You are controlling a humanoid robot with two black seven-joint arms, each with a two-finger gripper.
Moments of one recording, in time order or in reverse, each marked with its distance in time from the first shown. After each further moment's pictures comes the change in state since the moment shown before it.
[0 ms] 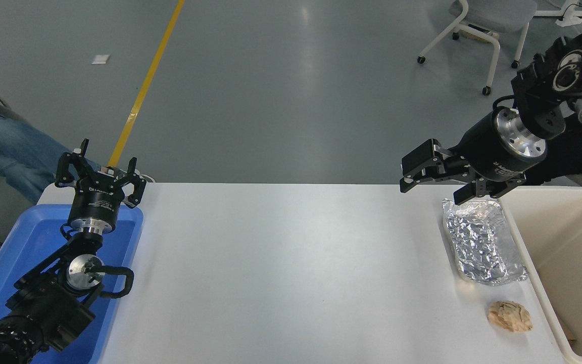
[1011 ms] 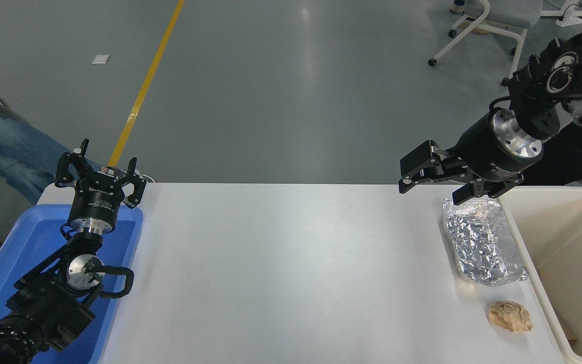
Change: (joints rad) left arm 0.000 0.000 0.000 0.000 0.000 0.000 0.000; right arm -0.022 0.019 -0.001 -0.025 0.000 -0.002 0.000
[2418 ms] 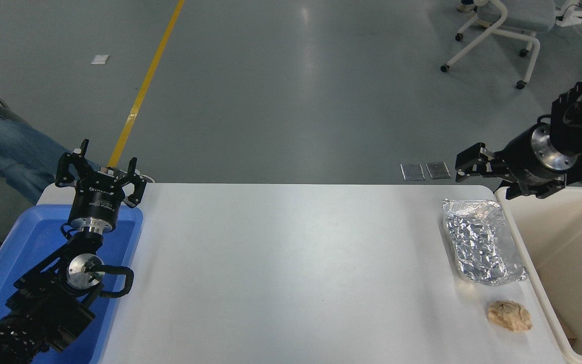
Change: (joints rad) left arm 0.000 0.000 0.000 0.000 0.000 0.000 0.000; right arm -0.413 -0.047 -0.091 -0.357 -0.063 -0.248 0.002
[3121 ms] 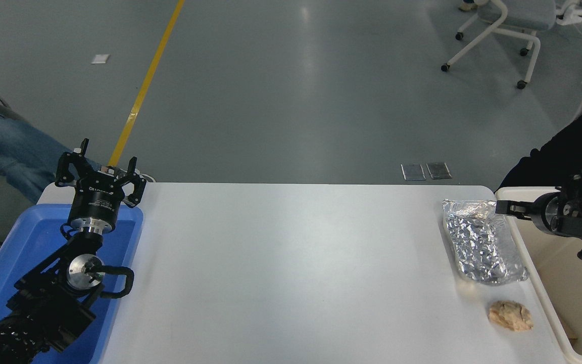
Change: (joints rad) left arm 0.000 0.000 0.000 0.000 0.000 0.000 0.000; right arm -0.581 0.015 0.145 -0.360 -0.194 -0.452 0.005
